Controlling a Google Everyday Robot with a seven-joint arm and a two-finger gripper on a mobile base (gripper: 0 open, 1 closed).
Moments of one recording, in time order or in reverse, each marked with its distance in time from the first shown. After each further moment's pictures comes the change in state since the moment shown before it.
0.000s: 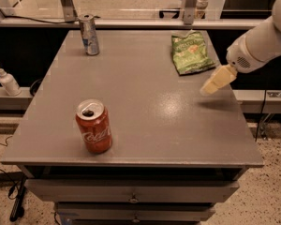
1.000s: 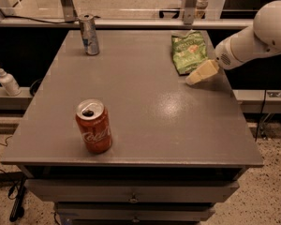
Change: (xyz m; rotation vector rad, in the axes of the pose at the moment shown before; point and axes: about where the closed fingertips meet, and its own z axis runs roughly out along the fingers) arm -0.025 -0.042 0.071 -0.019 -0.140 0.152
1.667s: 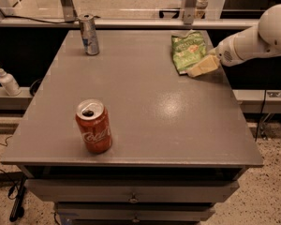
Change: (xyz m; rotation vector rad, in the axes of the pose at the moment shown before) arm -0.005 -0.032 0.015 -0.004 -0.089 0.037
